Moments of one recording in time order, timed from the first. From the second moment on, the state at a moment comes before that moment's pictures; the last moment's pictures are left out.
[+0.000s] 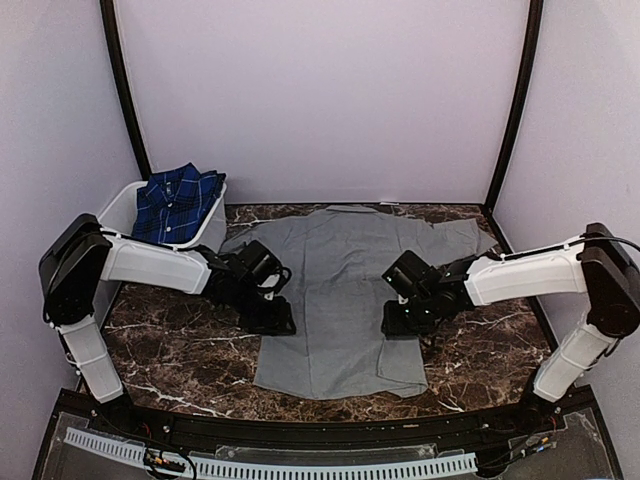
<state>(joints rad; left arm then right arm) -0.78 1.79 1.04 -0.39 0.22 -0.68 0.88 1.58 0.88 -0.45 0.13 0.78</state>
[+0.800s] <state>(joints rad) -0.78 1.66 0.86 -0.32 0.16 -0.70 0.77 1.35 0.68 -0.56 0.15 0.81</state>
